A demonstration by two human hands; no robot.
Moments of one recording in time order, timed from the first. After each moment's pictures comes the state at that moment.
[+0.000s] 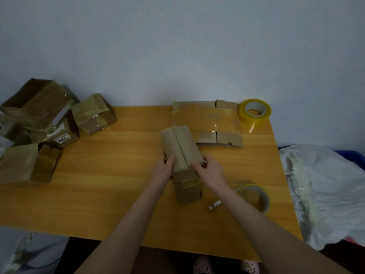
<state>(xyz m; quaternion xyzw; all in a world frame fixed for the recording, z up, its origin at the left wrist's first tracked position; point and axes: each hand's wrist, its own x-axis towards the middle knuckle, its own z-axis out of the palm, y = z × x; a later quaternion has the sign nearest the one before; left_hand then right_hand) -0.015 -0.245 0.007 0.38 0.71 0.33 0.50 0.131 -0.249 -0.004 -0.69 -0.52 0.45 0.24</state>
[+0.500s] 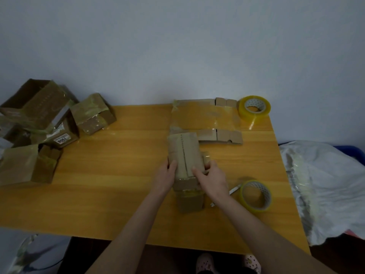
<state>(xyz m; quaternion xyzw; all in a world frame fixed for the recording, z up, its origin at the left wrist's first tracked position) -0.018 -0.263 -0.002 0.49 0.72 0.24 0.43 0.124 -0.277 -0.012 -0.73 -0.50 0.42 0.23</state>
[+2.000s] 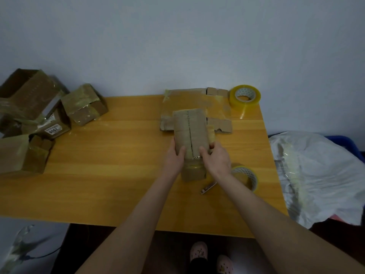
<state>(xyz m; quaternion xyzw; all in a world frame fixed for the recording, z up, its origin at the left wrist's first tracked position) 0.040 -0.268 0.000 0.52 0.70 0.28 0.41 0.167 -0.270 -0.014 -0.76 -0.50 0.33 0.24</state>
